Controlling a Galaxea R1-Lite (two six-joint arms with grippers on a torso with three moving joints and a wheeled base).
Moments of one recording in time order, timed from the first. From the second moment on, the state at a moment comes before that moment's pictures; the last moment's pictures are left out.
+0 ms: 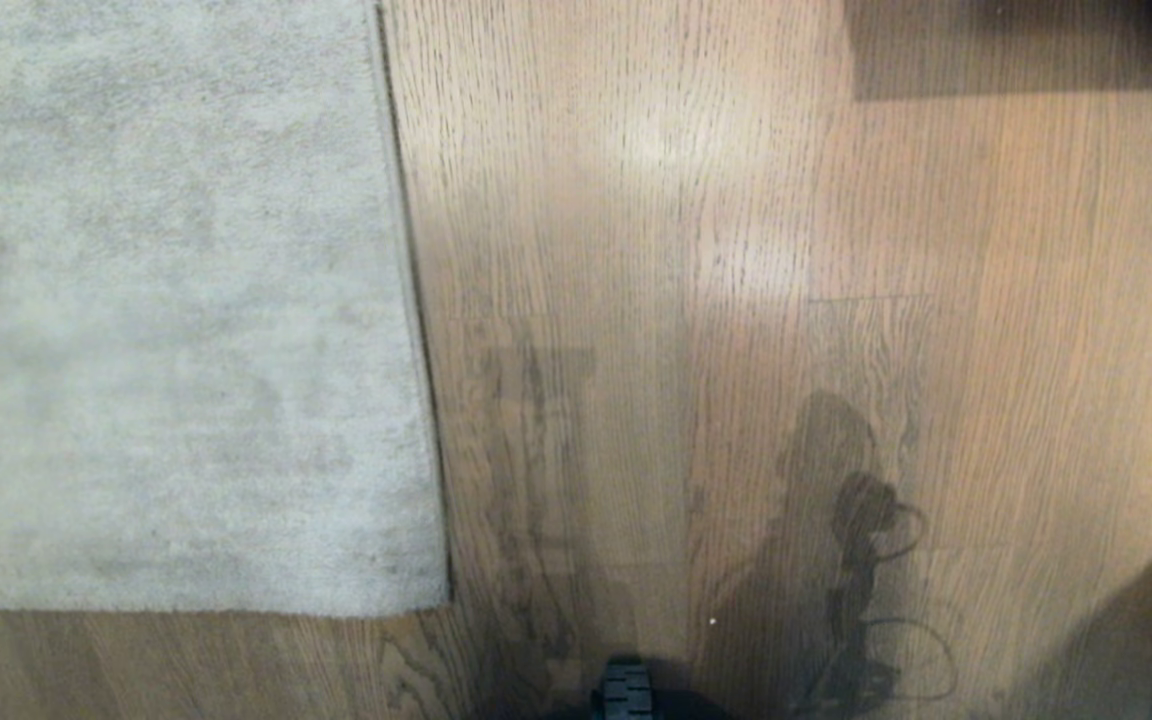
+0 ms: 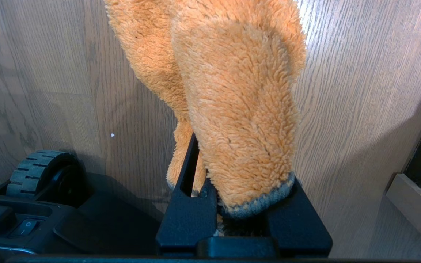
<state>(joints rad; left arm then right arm) 0.00 0.00 0.00 0.00 0.00 -0.01 0.00 0.00 0.00 0.00 0.06 -0.09</state>
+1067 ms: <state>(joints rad) -0.07 0.25 -0.17 0.04 -0.04 -0.01 0.00 0.00 0.00 0.00 0.06 -0.09</state>
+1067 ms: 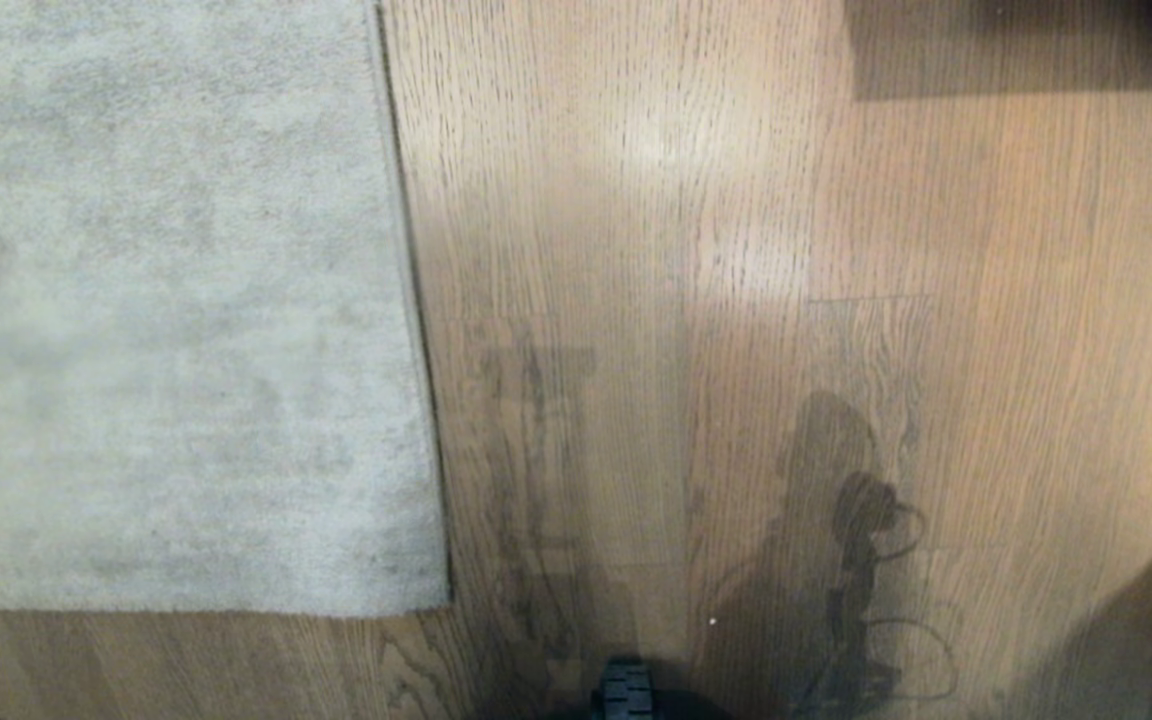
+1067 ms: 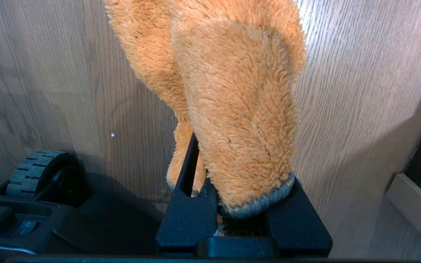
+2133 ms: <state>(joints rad) -0.22 0.80 -0.23 -0.11 -0.45 -0.01 0.00 0.00 0.00 0.00 0.06 -0.09</state>
